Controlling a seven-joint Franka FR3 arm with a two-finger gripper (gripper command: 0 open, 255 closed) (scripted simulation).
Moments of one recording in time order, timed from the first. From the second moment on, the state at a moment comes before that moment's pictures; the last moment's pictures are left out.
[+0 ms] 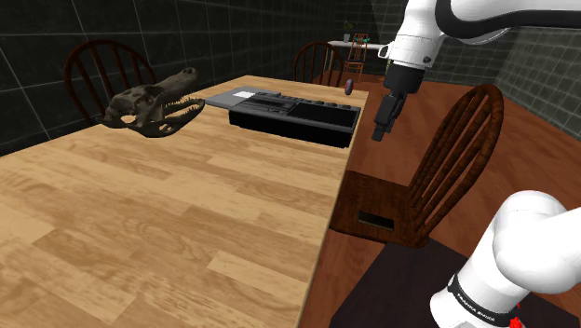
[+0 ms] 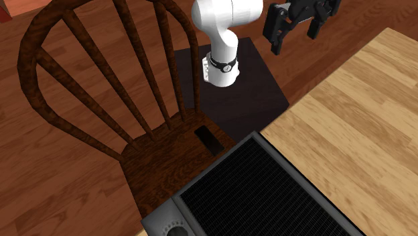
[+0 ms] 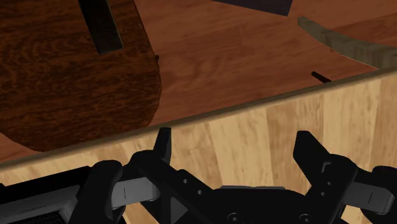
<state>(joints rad) 0.01 -0.75 0.00 -2.33 0.11 1.64 -0.15</state>
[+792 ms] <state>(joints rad) -0.03 -0.75 -0.08 -2.63 0.03 1.91 -0.29</state>
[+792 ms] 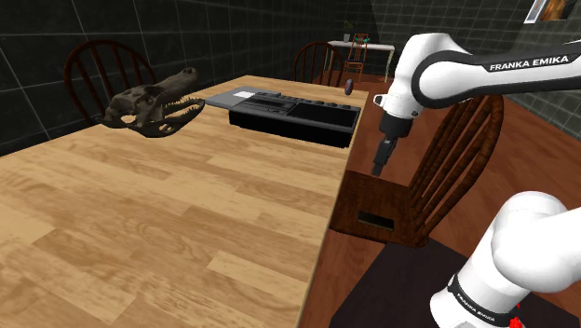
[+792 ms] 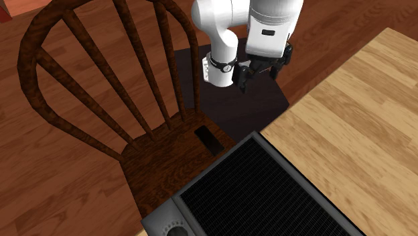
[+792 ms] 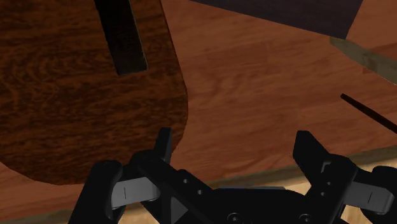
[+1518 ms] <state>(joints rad) -0.10 -0.55 -0.20 -2.83 -0.09 2.30 -0.45</state>
